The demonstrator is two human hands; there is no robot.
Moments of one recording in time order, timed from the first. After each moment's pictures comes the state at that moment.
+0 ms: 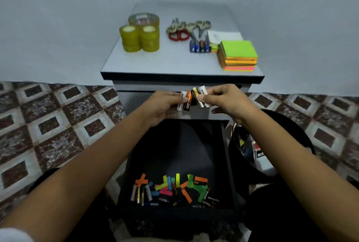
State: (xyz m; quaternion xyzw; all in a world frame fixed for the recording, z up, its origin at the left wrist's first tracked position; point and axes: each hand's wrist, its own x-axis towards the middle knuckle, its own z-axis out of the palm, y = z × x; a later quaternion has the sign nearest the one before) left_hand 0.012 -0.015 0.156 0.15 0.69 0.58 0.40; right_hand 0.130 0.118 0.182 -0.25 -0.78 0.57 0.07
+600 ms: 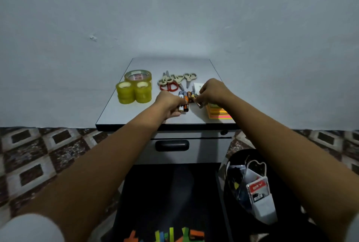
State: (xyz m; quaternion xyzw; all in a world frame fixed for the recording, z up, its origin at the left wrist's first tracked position) left_hand -0.036 0.075 0.238 0.14 0.77 0.56 0.28; right_hand 0.044 0.185 0.264 -0.31 -0.91 0.26 0.10
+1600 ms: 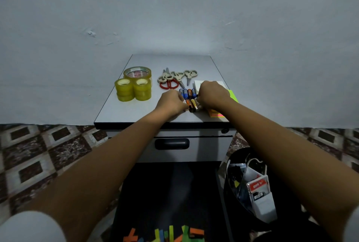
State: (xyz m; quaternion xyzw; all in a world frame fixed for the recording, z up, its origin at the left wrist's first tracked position) left_hand -0.042 0.081 0.220 0.33 0.87 0.35 0.09; right_hand 0.035 0.184 0.247 -0.31 -0.95 0.05 0.10
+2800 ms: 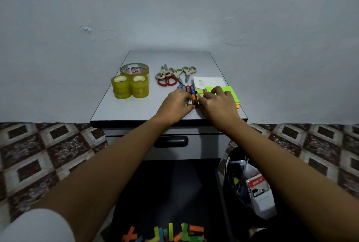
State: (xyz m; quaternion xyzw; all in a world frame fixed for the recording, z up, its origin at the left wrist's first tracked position) left_hand -0.034 0.082 0.197 0.48 0.81 0.33 -0.03; right_hand 0.071 0.189 0.196 -0.15 -0.93 -0.23 0.23
